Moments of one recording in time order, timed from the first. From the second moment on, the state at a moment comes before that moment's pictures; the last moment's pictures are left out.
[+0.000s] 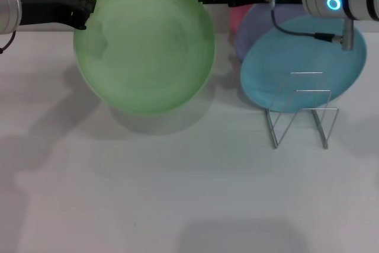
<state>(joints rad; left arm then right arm) -0.43 -2.06 -1.85 -1.62 2.44 -1.08 0.65 0.50 2.08 1.64 1.63 -2.40 0.96 -0.21</state>
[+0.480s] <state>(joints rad) -0.43 -2.06 -1.85 -1.63 2.44 -1.08 0.65 0.50 2.08 1.64 1.58 -2.40 0.95 -0.21</state>
